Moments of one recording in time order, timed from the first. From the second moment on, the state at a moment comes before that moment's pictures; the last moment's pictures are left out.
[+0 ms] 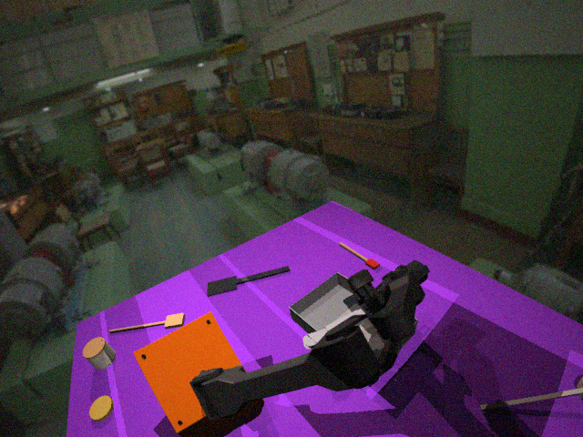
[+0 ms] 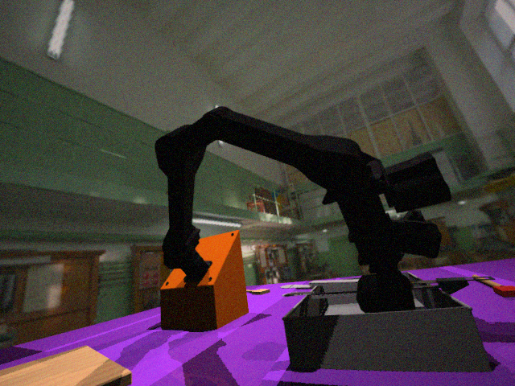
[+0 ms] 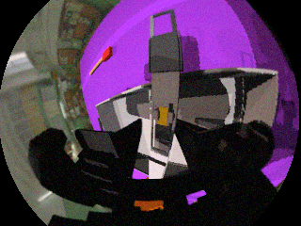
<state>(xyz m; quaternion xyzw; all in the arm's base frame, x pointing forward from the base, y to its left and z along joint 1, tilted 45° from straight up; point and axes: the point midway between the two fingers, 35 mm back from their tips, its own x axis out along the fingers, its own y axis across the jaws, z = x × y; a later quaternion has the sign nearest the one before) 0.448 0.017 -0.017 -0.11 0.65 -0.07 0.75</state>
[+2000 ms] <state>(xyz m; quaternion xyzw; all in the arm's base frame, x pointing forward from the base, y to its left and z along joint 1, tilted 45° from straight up) 0.441 0.069 0.034 -0.27 0.61 -0.25 0.71</state>
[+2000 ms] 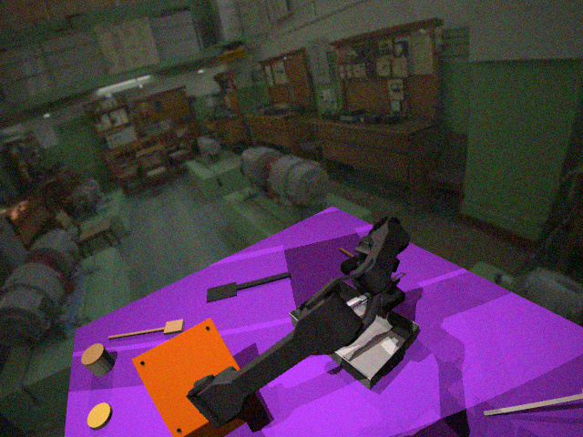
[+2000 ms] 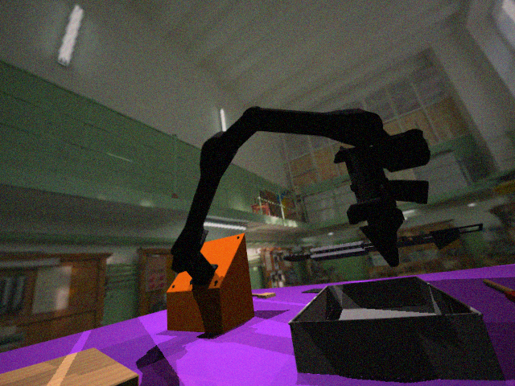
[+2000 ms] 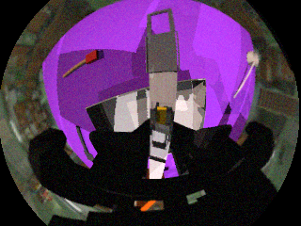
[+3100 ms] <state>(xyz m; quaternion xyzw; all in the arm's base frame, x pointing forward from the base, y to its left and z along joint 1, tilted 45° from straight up) 0.413 -0.034 0.159 -0.13 0.55 -0.35 0.74</state>
